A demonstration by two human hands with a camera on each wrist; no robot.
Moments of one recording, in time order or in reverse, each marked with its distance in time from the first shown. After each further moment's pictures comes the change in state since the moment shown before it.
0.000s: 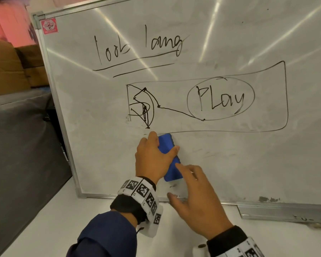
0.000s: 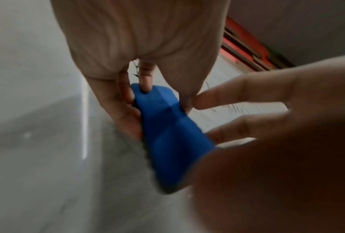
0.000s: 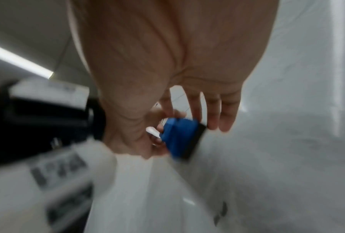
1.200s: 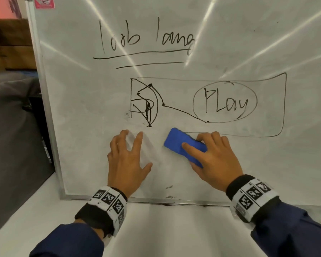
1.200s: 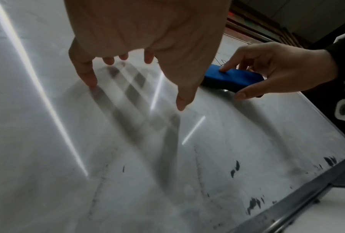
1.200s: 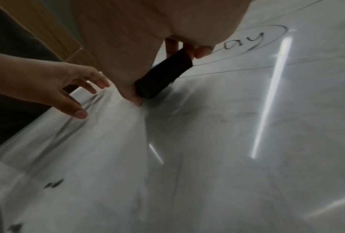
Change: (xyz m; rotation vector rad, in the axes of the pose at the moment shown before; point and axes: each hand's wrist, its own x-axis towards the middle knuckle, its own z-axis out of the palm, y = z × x) left_hand -0.001 -0.075 -0.031 0.415 -0.012 0.252; right_hand 0.077 0.036 -0.055 -0.750 0.249 -0.465
